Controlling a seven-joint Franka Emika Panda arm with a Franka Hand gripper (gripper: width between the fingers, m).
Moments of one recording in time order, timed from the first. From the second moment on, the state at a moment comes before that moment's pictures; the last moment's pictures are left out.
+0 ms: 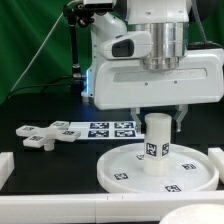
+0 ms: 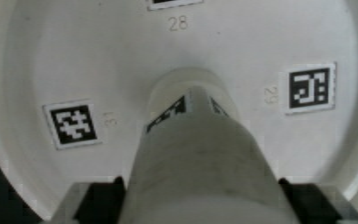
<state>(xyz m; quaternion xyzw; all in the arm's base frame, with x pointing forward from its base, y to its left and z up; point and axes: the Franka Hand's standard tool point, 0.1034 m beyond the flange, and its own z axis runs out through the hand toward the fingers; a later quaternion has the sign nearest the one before) 0.555 0.040 0.074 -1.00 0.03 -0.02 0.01</state>
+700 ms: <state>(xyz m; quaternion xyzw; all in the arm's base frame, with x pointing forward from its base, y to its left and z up) 0.555 0.040 0.073 -0.95 0.32 -0.02 0.03</state>
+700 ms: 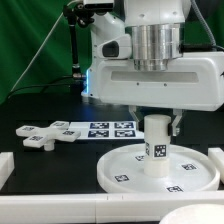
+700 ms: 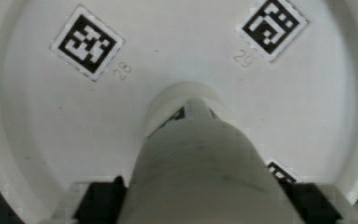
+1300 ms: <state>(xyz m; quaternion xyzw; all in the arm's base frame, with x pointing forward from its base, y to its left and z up) 0.553 0.041 0.073 -0.88 0.48 0.01 0.05</state>
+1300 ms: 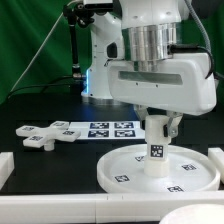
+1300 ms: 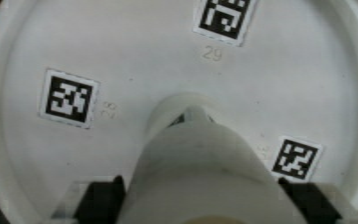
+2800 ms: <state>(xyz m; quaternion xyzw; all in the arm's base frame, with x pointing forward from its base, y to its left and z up) 0.557 0.050 0.080 -1.00 -0.08 -0.01 0.02</state>
